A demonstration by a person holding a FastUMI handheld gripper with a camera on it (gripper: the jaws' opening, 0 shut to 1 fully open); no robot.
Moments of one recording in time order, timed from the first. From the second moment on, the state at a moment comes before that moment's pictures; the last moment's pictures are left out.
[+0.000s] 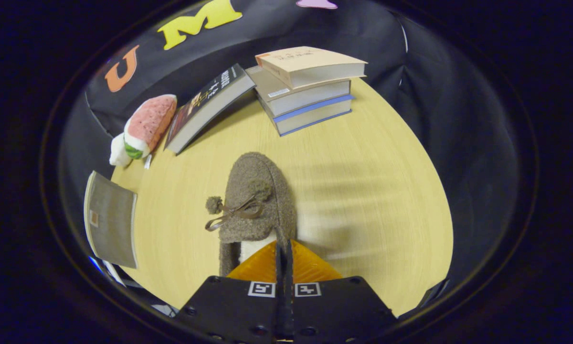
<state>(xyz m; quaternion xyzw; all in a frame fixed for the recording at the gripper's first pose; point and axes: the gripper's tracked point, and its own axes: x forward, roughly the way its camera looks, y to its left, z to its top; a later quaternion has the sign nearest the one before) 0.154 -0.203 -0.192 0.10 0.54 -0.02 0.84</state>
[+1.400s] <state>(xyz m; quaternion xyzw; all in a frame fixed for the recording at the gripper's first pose) 0.131 0.246 -0.025 0.23 0.45 0.17 0.85</state>
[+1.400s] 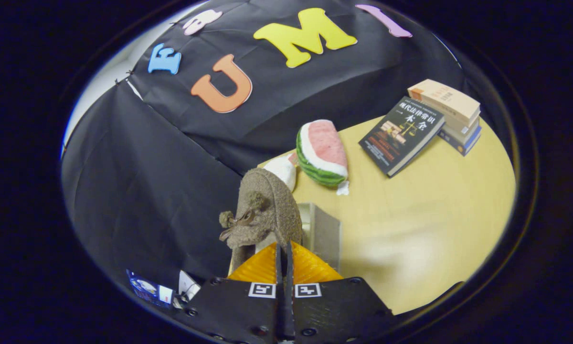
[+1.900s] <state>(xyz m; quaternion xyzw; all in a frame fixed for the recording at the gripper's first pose) 0.118 0.279 -0.098 0.19 0.45 0.07 0.87</state>
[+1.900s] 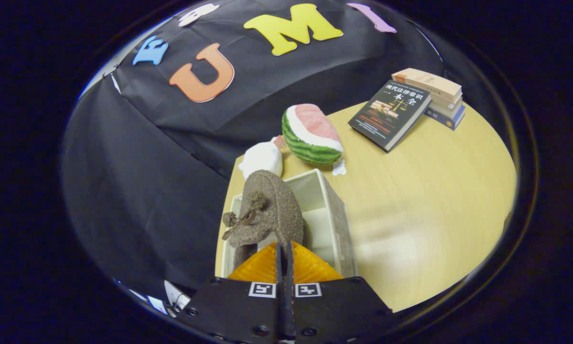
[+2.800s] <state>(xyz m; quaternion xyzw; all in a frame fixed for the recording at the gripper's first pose) 0.111 0.258 -0.070 0.15 0.38 0.05 0.91</state>
